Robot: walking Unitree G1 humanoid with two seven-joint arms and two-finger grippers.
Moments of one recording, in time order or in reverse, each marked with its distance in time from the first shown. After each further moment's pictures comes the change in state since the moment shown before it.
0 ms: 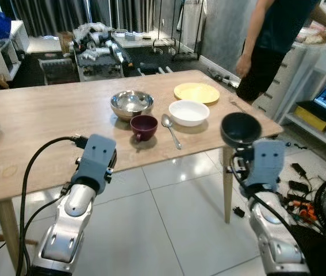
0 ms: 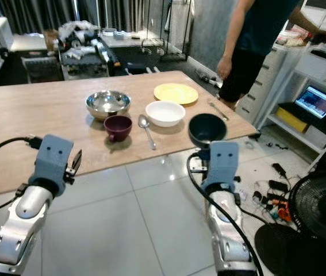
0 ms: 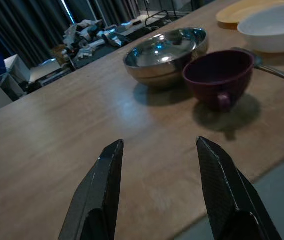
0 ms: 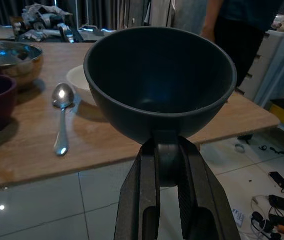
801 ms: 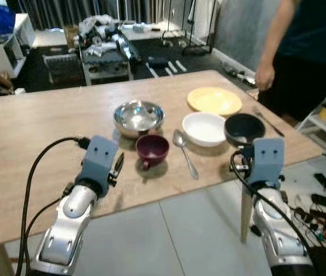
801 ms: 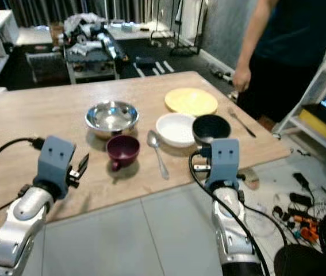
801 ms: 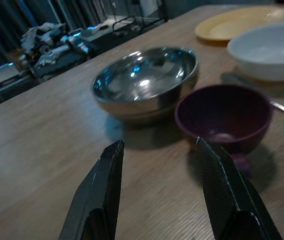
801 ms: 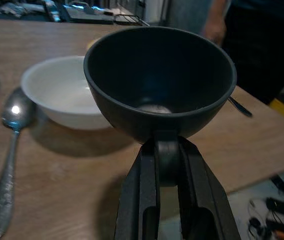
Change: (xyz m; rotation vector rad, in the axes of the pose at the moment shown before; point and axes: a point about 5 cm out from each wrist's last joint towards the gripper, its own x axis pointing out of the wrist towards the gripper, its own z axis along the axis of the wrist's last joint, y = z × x) left arm -0.008 -0.013 0.009 -0.077 -0.040 -0.171; right arm 0.007 -0.019 -0.013 -0.057 0.072 -0.056
